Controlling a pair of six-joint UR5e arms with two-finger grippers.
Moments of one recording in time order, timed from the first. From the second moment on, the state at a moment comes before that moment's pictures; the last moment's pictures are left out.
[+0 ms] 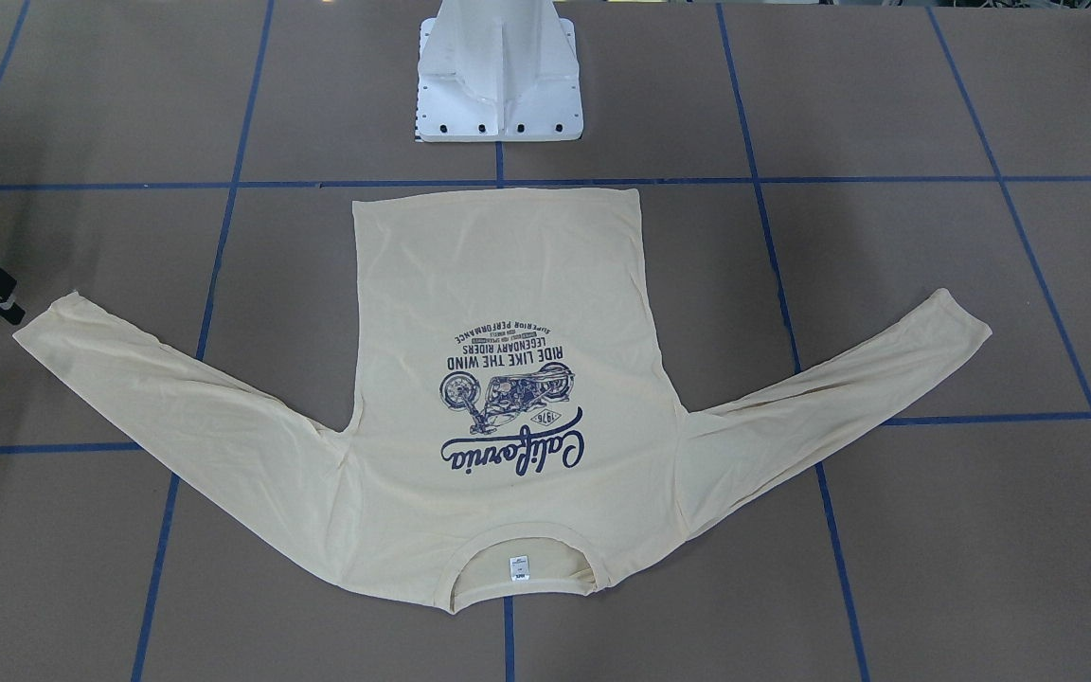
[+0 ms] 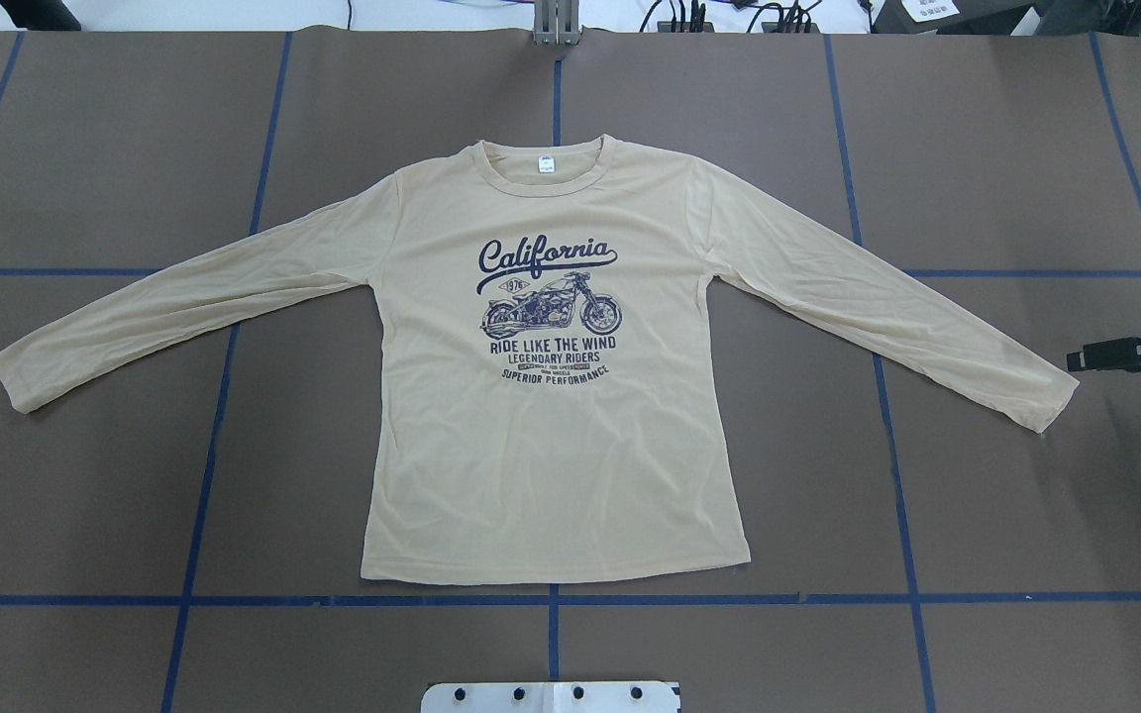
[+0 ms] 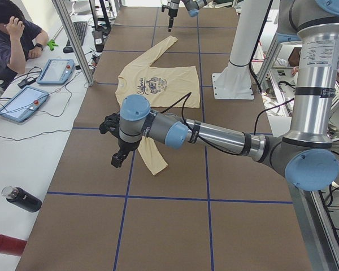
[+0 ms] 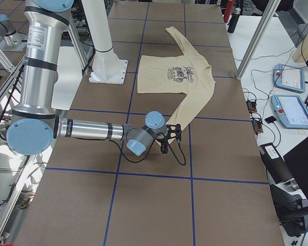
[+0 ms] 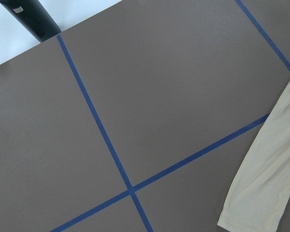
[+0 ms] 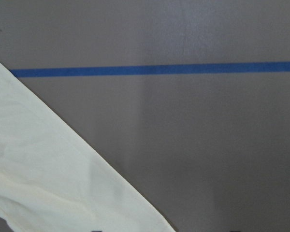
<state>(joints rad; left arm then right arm) -1.56 -1.61 -1.75 -1.77 -2.35 0.20 1.01 -1.75 1.54 -0.54 2.14 0.89</state>
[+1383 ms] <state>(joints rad) -1.56 -1.60 -1.74 -1.77 -2.34 0.20 0.92 -1.75 1.52 -0.48 2.04 0.92</state>
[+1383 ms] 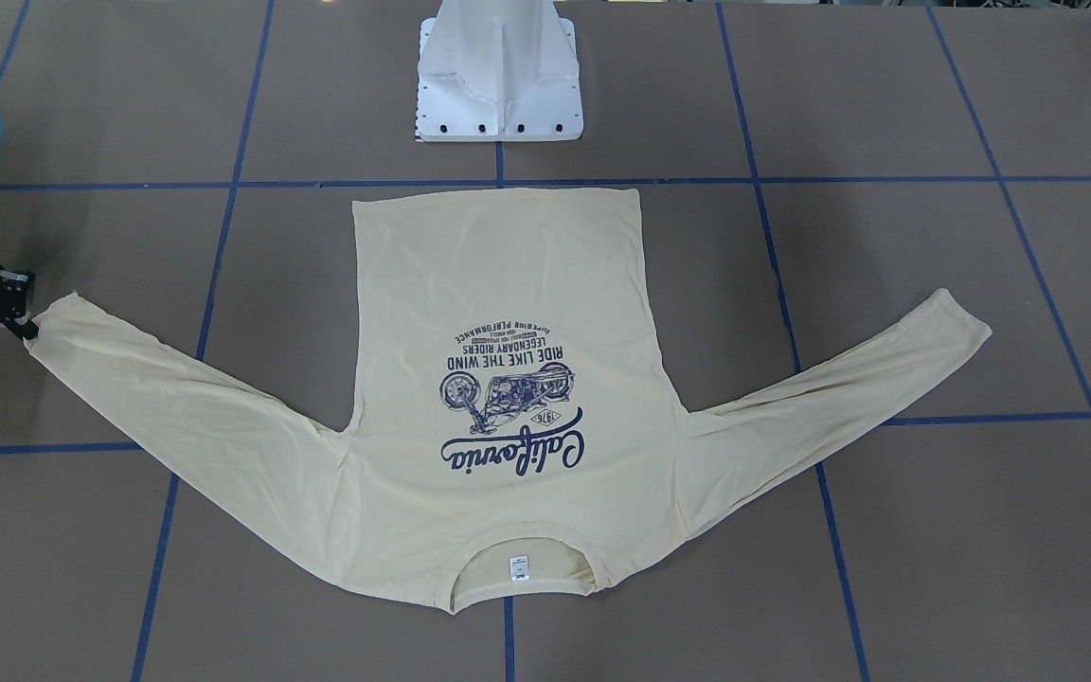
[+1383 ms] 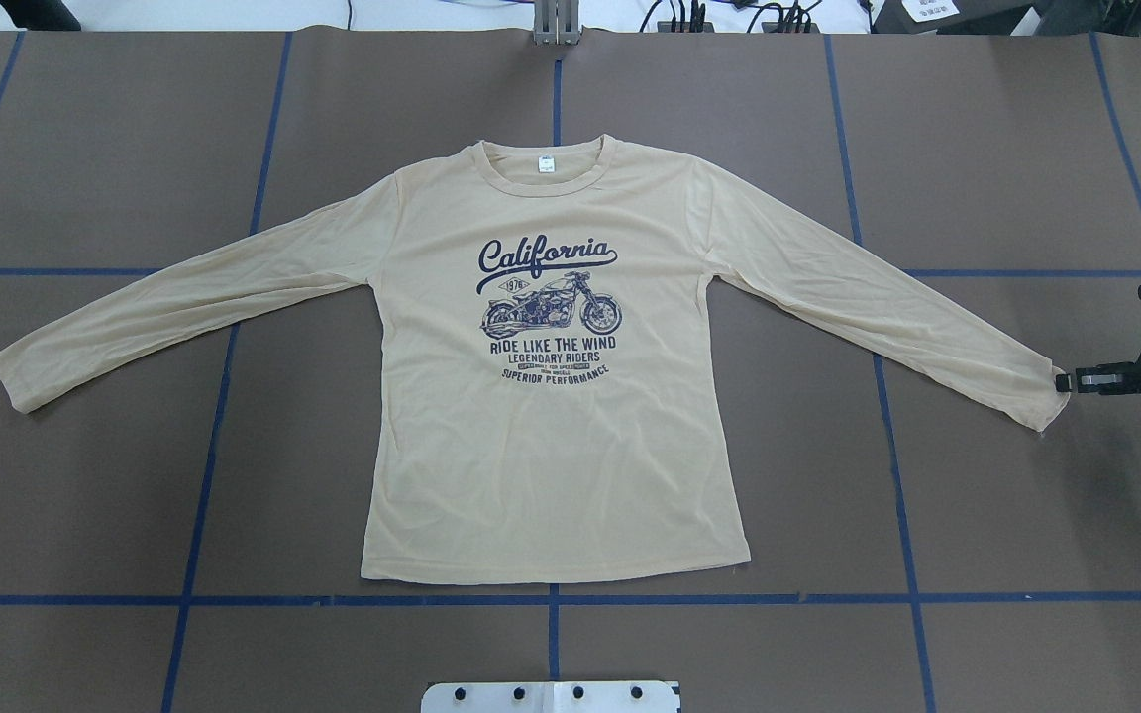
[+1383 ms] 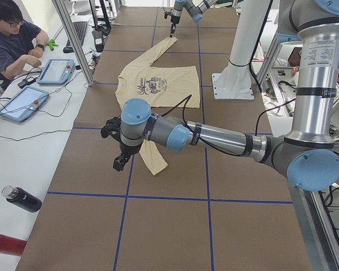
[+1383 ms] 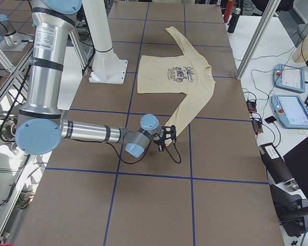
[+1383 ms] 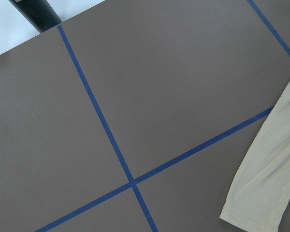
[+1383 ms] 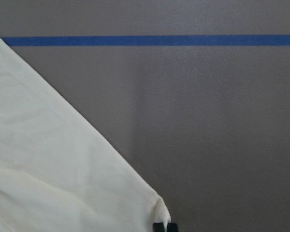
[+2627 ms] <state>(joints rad) -1.56 -1.60 -1.71 -1.79 -2.35 0.20 0.84 -1.06 1.86 -1.55 1.91 1.16</state>
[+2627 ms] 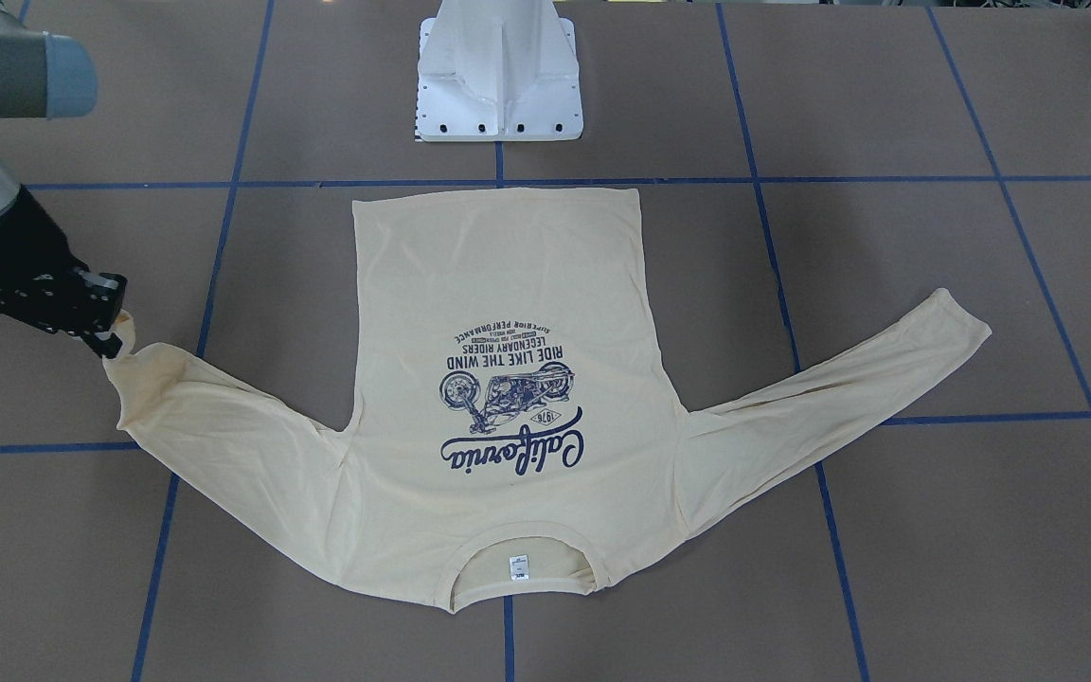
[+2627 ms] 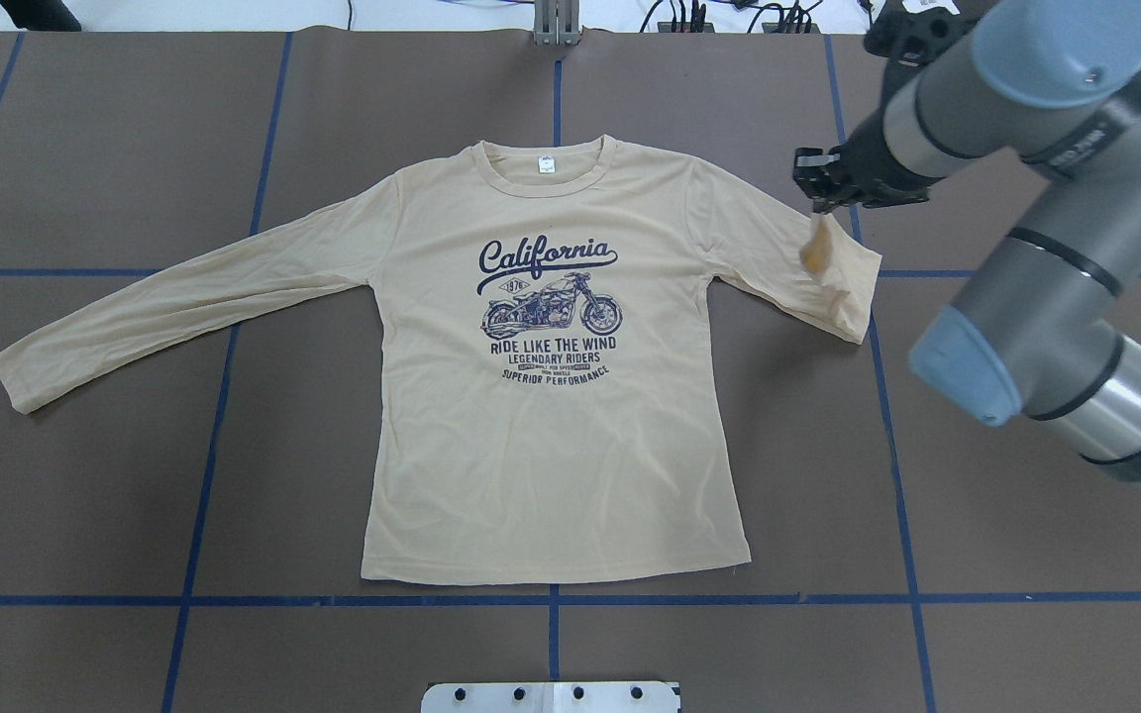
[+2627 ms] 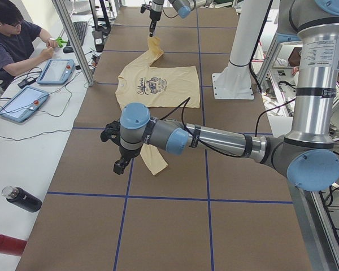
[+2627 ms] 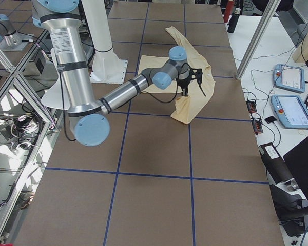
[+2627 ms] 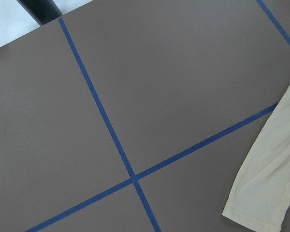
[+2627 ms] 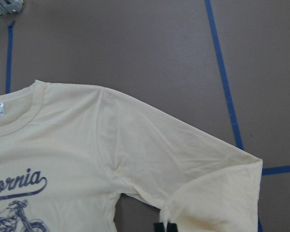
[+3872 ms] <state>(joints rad) -1.56 -1.60 -1.68 -1.81 -2.35 0.20 0.58 -0.22 0.99 -1.55 1.57 1.42</state>
